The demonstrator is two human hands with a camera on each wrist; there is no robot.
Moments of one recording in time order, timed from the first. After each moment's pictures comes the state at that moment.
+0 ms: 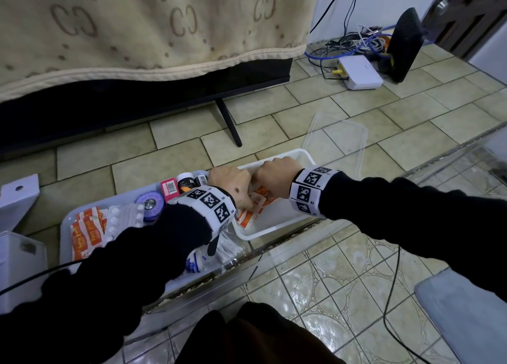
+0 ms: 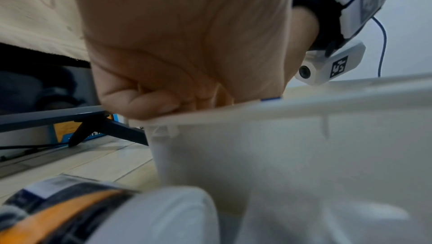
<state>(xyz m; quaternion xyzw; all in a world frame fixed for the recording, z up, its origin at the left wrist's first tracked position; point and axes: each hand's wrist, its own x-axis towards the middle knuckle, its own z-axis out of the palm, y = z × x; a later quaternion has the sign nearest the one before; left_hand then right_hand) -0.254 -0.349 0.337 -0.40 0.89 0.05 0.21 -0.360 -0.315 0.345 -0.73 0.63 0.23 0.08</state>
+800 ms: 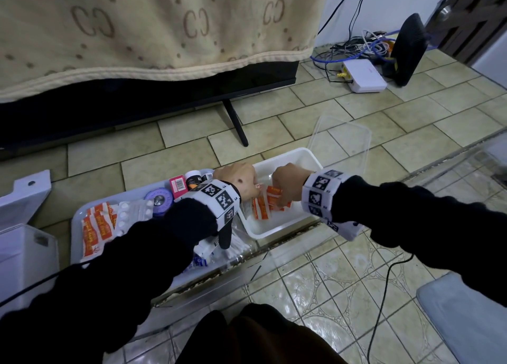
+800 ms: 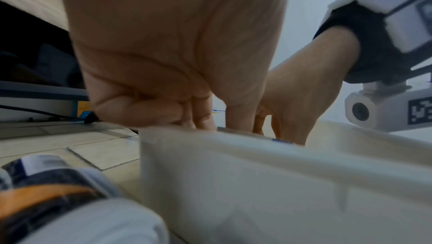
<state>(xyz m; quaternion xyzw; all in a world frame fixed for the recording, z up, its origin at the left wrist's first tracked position) -0.245 -0.358 0.332 -0.44 0.86 0.21 0.12 -0.365 -0.308 0.341 -0.64 0.71 0.21 0.22</state>
